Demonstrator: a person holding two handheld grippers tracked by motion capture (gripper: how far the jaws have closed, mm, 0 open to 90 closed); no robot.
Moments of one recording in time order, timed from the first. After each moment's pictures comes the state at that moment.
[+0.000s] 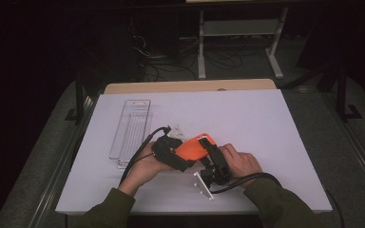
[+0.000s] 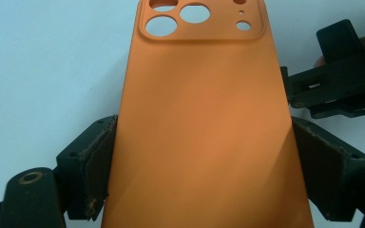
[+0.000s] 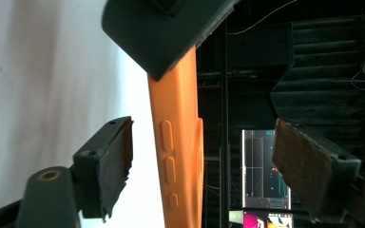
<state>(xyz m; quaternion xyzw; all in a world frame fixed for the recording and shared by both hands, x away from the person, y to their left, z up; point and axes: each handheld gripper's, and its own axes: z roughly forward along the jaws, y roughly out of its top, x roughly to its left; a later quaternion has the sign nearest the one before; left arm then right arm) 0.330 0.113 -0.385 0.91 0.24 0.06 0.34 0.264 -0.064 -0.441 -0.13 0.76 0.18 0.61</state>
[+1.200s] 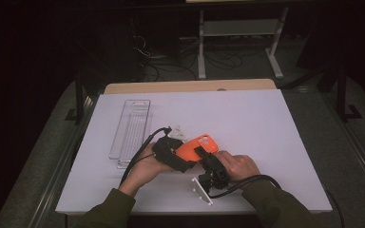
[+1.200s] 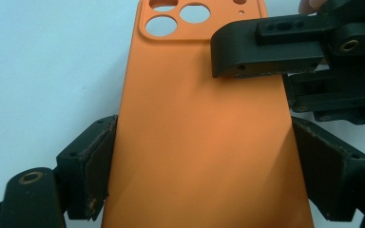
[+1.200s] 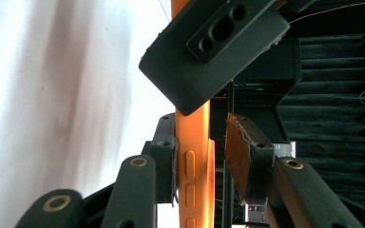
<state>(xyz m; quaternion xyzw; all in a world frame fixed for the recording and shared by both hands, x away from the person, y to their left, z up) 0.329 0.111 -0.387 0.91 0.24 0.06 0.34 0.256 -0.060 -0.445 -0.15 0.76 0.19 0.60</state>
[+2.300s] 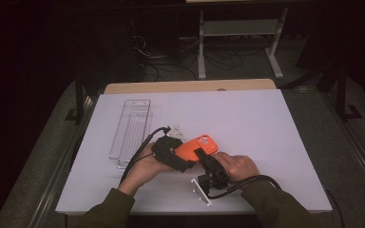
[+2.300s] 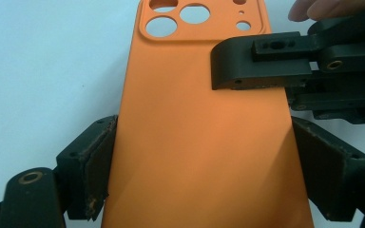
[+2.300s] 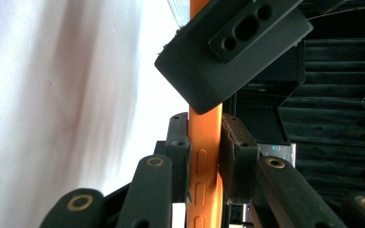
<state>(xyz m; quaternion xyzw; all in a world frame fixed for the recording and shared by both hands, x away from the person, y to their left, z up) 0.330 0.113 -0.387 0.91 0.25 0.05 0.34 0.255 -0.058 -0.446 -0.16 0.76 0.17 0.60</state>
